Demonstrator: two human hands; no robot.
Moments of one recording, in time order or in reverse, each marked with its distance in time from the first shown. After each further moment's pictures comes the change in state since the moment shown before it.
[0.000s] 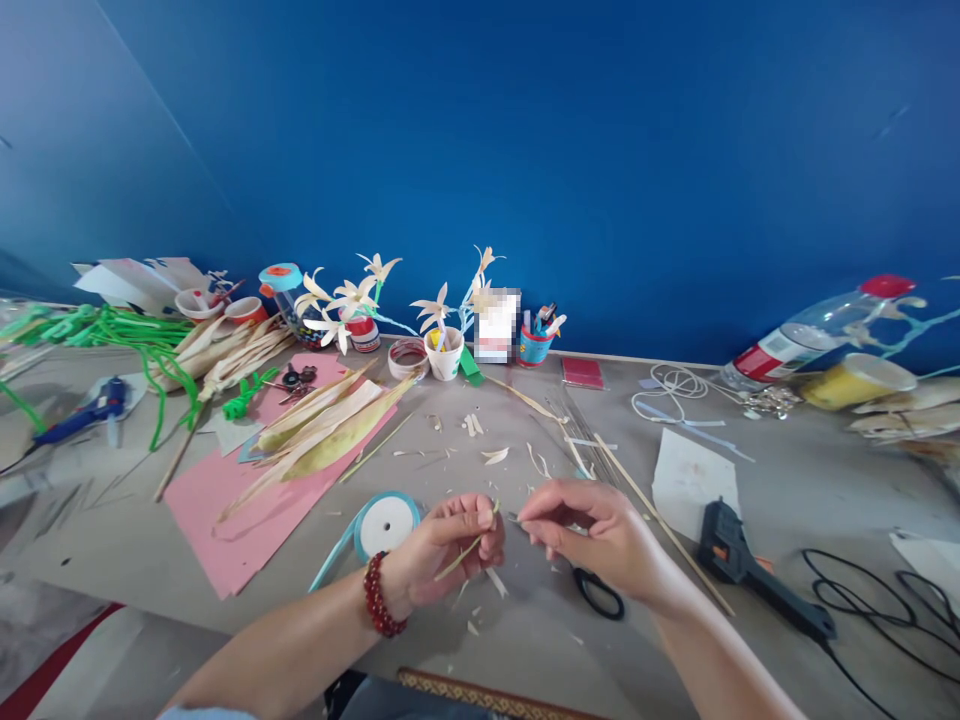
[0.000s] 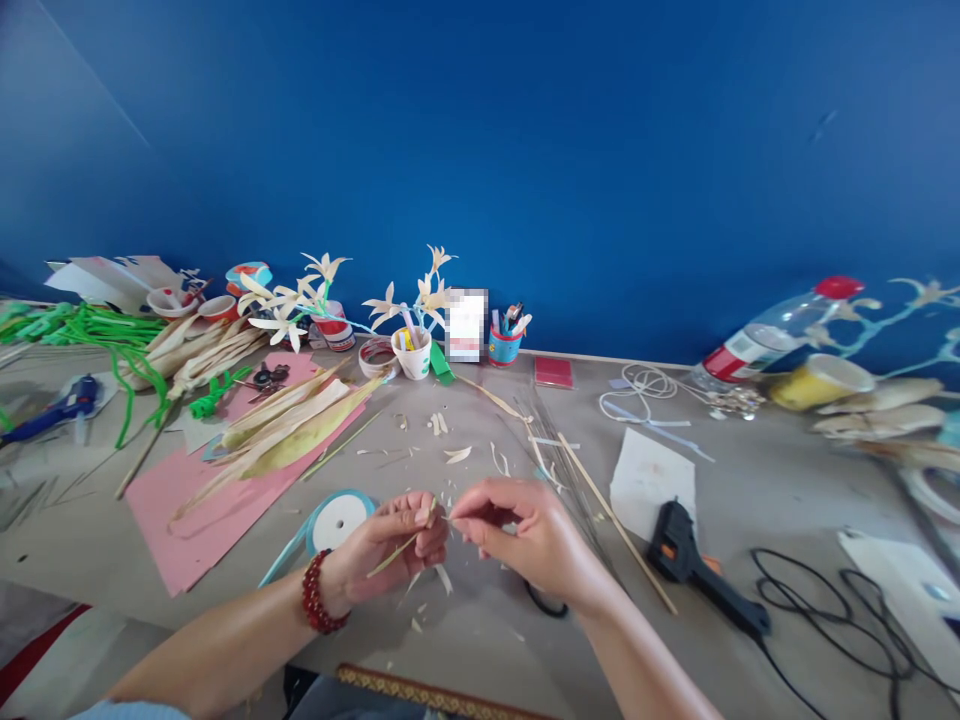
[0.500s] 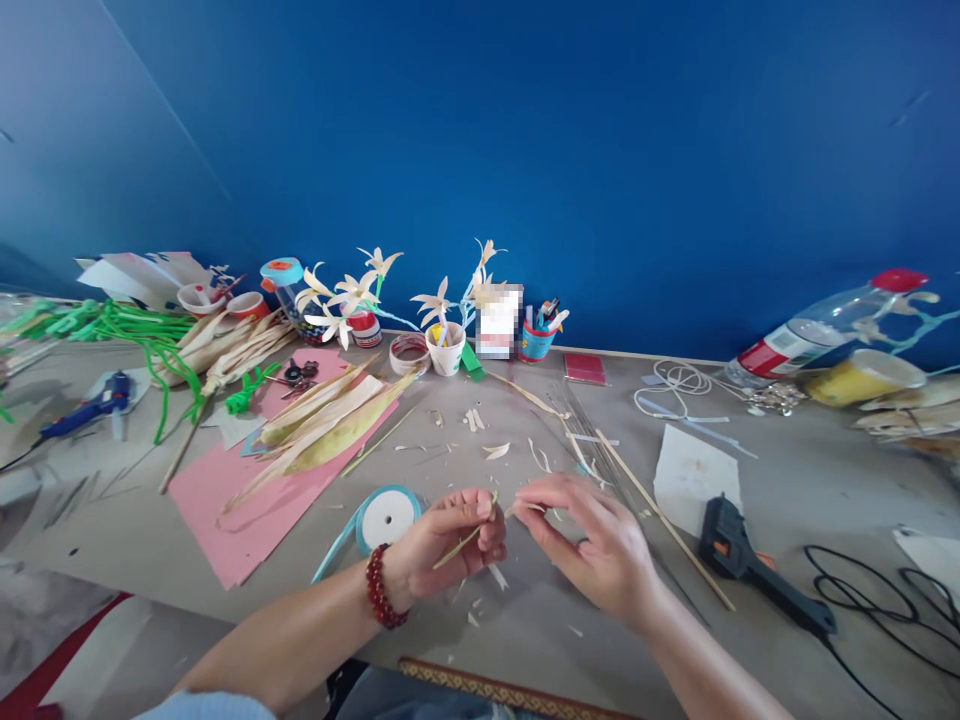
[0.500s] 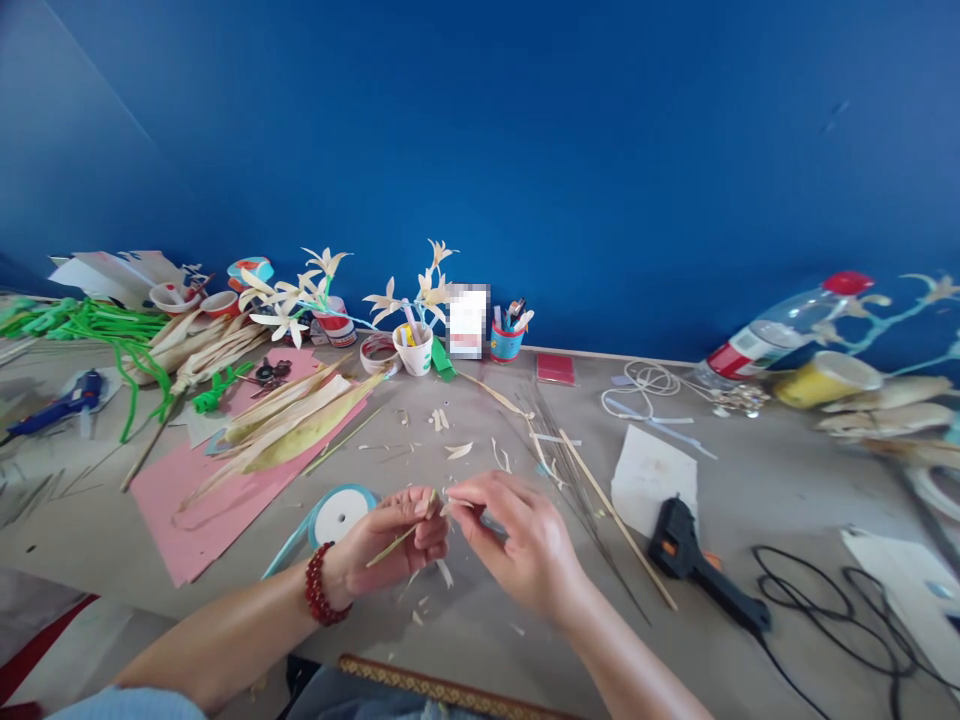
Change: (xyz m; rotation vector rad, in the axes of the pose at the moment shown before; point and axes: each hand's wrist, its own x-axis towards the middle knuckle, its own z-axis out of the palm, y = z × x) left_hand -0.001 0.004 0.005 -0.068 -0.028 -0.023; right_hand -0.005 0.000 0.014 -0.497 0.253 -0.402
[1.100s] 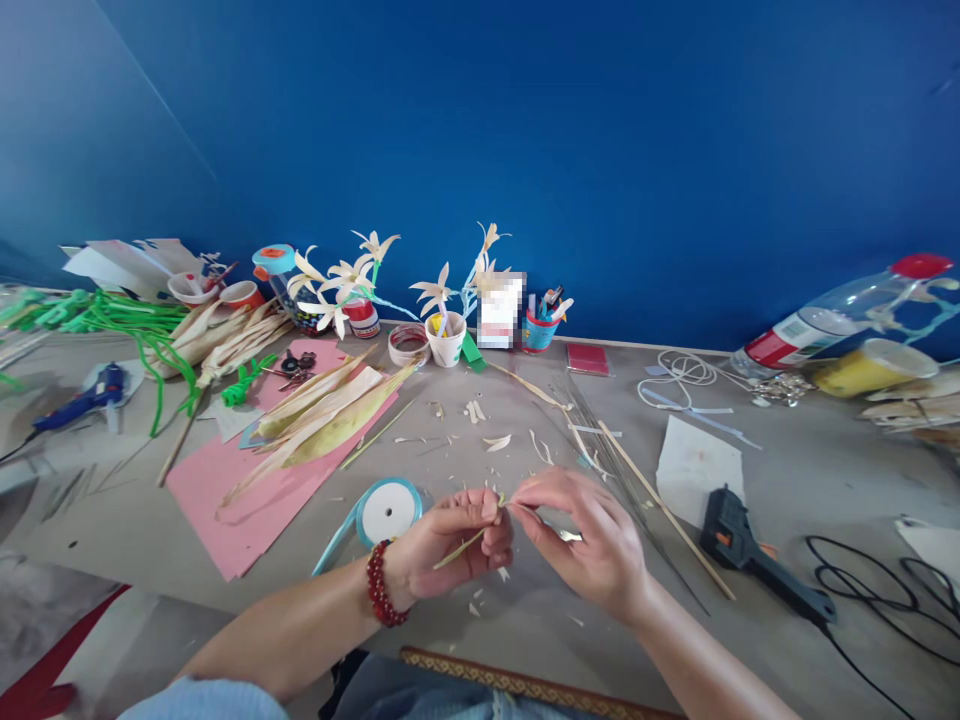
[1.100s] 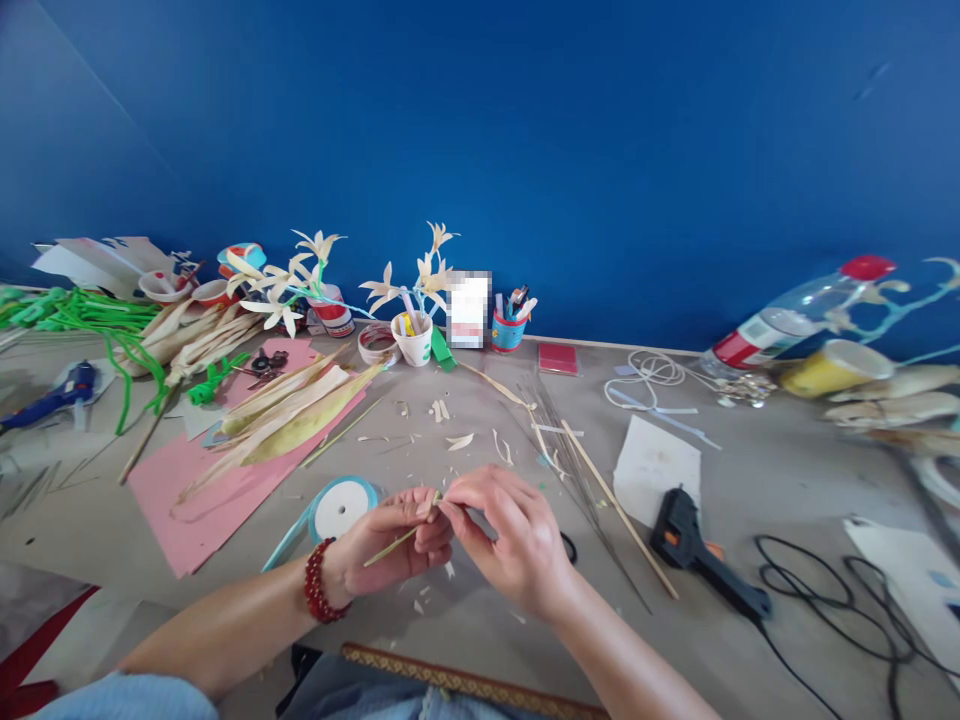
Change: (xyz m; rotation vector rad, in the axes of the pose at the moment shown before) left_hand -0.003 -0.002 0.004 -0.037 -0.019 -0.062; right_hand -0.001 0.005 0.014 -0.018 0.075 -0.183
